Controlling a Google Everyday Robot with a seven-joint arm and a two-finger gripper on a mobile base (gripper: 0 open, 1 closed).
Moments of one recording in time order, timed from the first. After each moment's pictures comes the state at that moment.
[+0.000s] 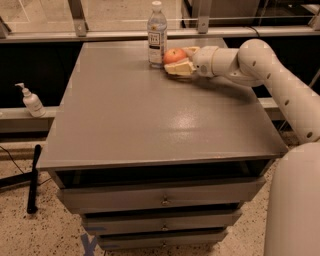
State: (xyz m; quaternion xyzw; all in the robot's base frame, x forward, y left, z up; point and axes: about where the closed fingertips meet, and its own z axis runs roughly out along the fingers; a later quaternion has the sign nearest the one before) arm 0.816 -0.081 0.858 -0.42 0.66 0.22 0.58
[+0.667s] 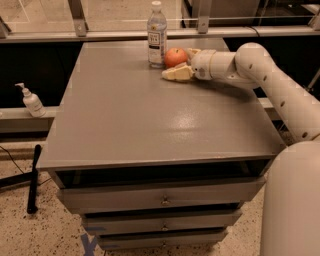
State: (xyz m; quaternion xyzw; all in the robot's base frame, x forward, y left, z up) arm 0.820 -0.076 0.844 -0.41 0.67 0.23 0.57
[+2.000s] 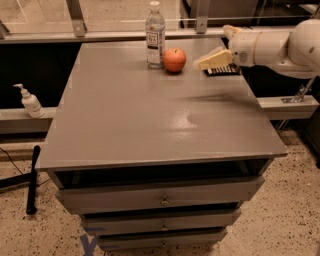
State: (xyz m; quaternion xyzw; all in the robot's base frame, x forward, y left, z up) arm 0.753 -0.154 0.933 -0.41 0.66 0.21 0.59
